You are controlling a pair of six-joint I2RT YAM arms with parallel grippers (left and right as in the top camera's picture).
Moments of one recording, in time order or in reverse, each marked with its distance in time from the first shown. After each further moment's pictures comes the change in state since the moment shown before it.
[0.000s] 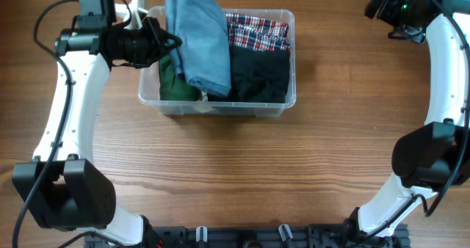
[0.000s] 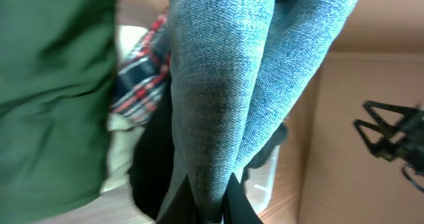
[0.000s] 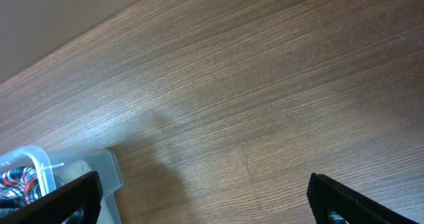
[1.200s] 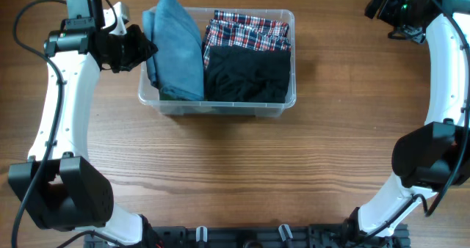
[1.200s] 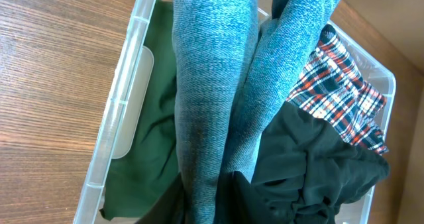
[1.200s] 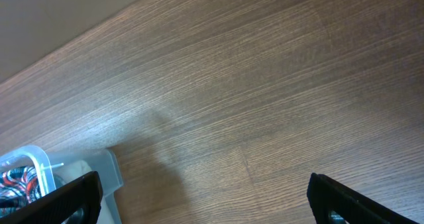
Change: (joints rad) left arm 0.050 0.006 0.000 -0.049 -0.259 0.129; right arm 0.000 0.000 0.000 0.000 0.000 0.000
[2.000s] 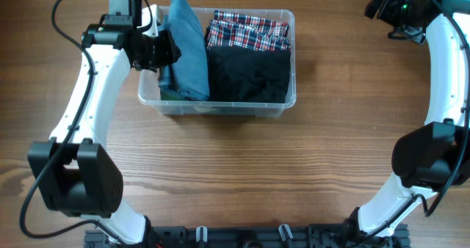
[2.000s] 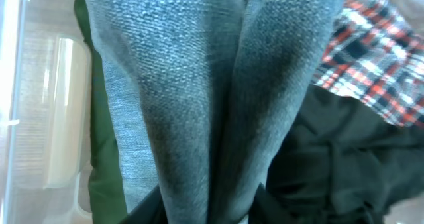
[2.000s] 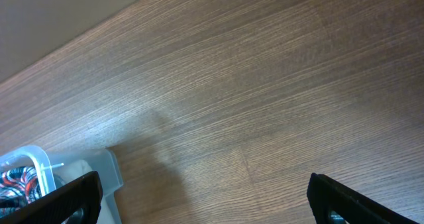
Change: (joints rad) left arm -0.158 0.074 0.007 0.023 -0.127 0.069; right arm 0.000 0.000 0.000 0.000 0.000 0.000
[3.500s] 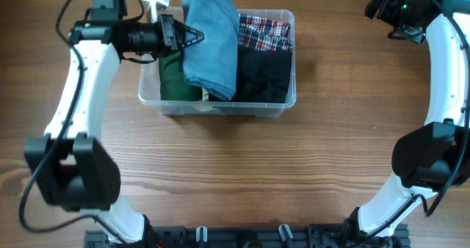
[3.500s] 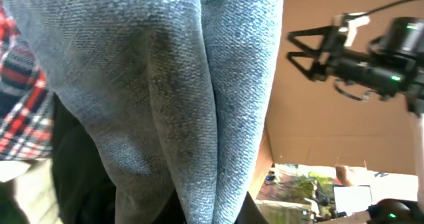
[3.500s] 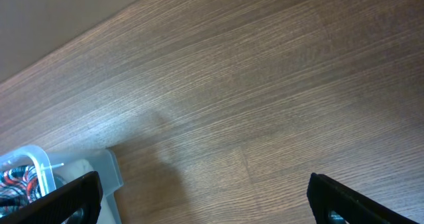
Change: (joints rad) left arm 0.065 0.038 0.045 0.095 0.742 0.042; right arm 0.000 0.000 0.000 0.000 0.000 0.000
